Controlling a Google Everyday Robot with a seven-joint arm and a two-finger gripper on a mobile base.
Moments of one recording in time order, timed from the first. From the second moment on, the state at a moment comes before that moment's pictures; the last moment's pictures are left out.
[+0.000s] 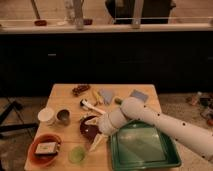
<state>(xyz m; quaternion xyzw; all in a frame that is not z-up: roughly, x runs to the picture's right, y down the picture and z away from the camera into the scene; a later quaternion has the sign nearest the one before) -0.072 0.213 0.667 -0.34 -0.44 0.04 0.83</state>
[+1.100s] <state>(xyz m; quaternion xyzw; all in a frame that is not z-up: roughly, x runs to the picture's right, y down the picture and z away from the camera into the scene) -0.187 0.228 0.670 -0.32 -0.46 0.14 0.82</state>
